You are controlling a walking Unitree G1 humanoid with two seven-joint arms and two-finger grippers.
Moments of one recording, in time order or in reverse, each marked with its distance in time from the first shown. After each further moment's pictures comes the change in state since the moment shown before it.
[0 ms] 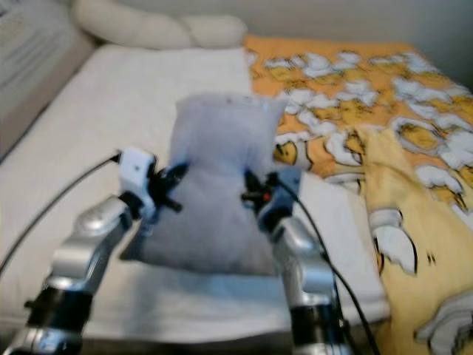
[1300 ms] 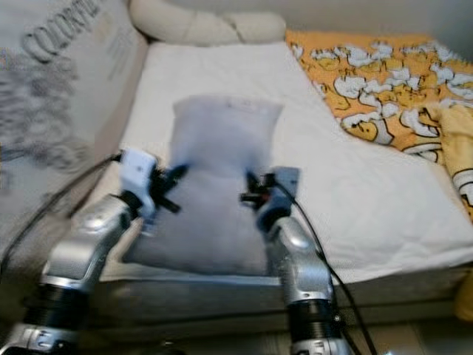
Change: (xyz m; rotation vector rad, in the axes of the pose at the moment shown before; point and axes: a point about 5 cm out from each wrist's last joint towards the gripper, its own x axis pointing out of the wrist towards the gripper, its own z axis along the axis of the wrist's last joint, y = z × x) left arm -0.001 0.003 0.000 0.053 0.027 0.003; right arm 0.005 -0.002 -0.006 -0.017 0.021 -0.052
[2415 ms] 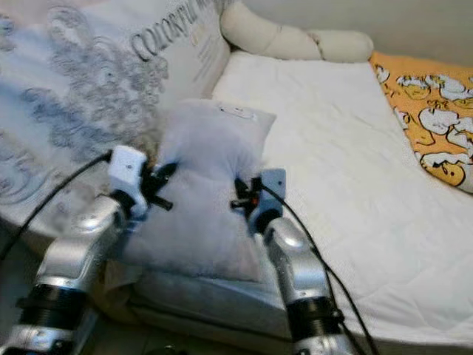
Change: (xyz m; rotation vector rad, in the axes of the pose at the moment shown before) left arm -0.001 0.002 -0.003 -0.016 0.008 0.031; right arm 0.002 0.003 -0.008 -0.077 0.068 0.068
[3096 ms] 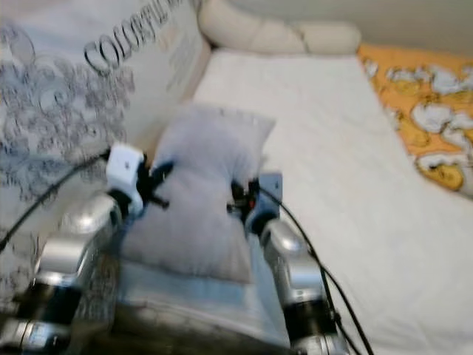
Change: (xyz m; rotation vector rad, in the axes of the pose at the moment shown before) left arm -0.001 0.009 0.001 0.045 0.015 0.020; right arm 0.001 0.004 -0.005 0.036 0.014 0.018
